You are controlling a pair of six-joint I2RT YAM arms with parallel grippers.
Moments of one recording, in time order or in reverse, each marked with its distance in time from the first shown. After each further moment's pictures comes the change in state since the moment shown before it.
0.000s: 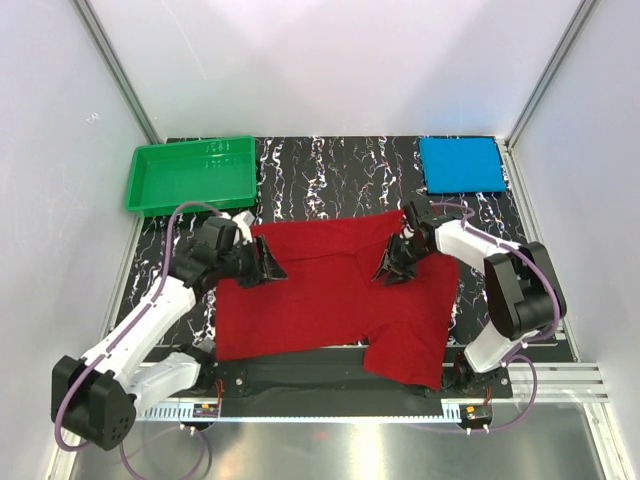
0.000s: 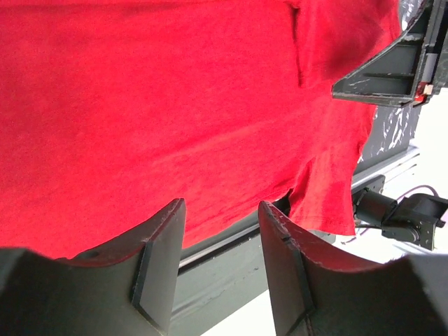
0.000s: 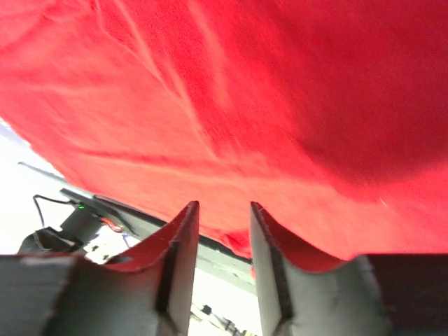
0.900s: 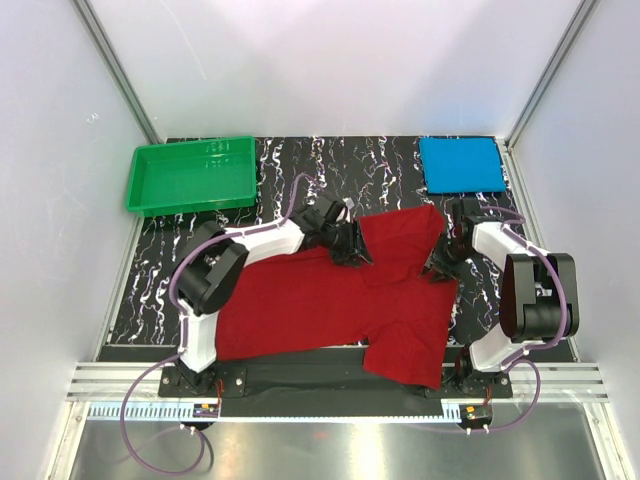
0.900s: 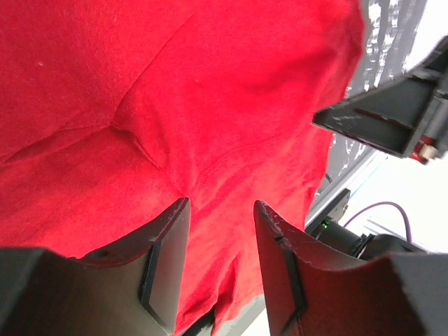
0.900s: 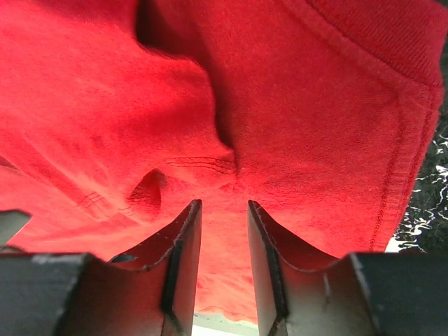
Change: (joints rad) left arm -0.337 0.950 0.539 0.398 0.074 -0.187; right arm -0.320 -0.063 -0.054 -0.089 0.221 -0.155
